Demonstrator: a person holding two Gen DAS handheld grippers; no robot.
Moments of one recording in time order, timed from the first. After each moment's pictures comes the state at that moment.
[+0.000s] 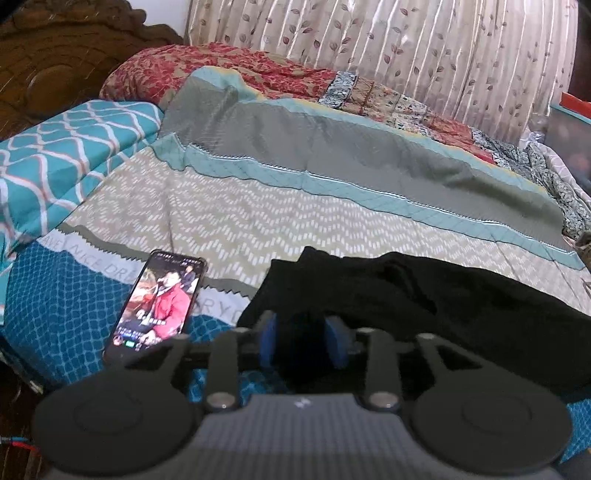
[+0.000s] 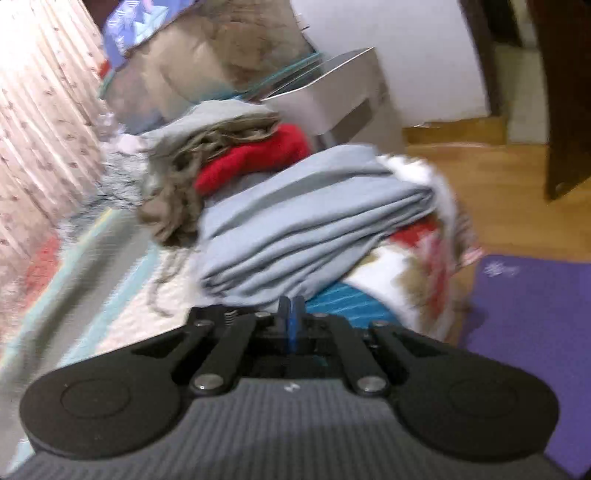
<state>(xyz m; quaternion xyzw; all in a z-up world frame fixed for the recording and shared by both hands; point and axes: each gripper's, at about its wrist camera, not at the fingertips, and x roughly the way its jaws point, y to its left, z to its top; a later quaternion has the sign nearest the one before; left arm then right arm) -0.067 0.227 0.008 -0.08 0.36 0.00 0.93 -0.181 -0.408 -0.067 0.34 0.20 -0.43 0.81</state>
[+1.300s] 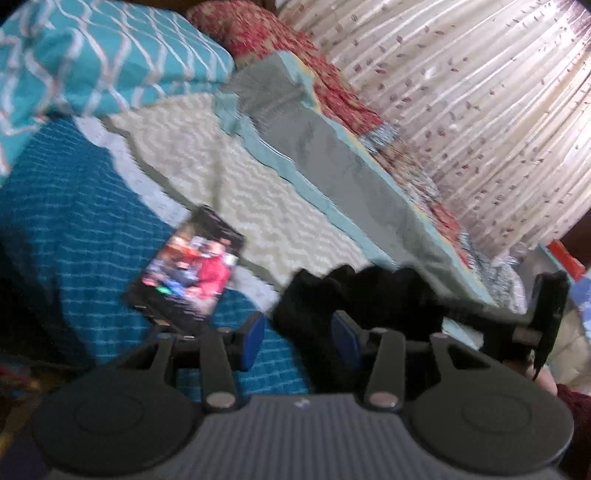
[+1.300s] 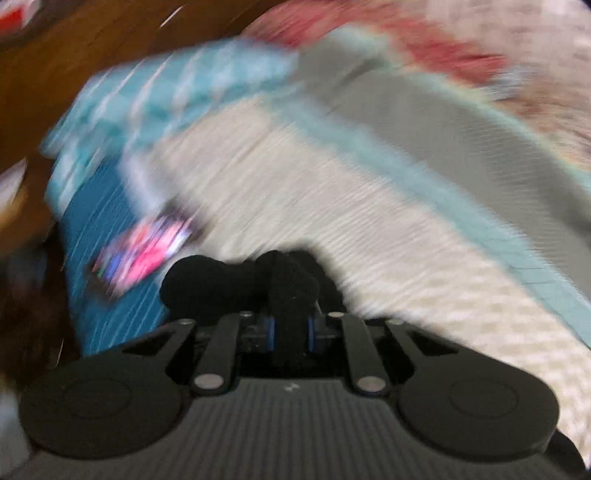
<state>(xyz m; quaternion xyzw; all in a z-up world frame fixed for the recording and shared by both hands) -0.090 0.347 -0.014 -0.34 0.32 -0.04 0.88 0.132 0.098 -0.016 -0.10 0.33 0.29 0.89</state>
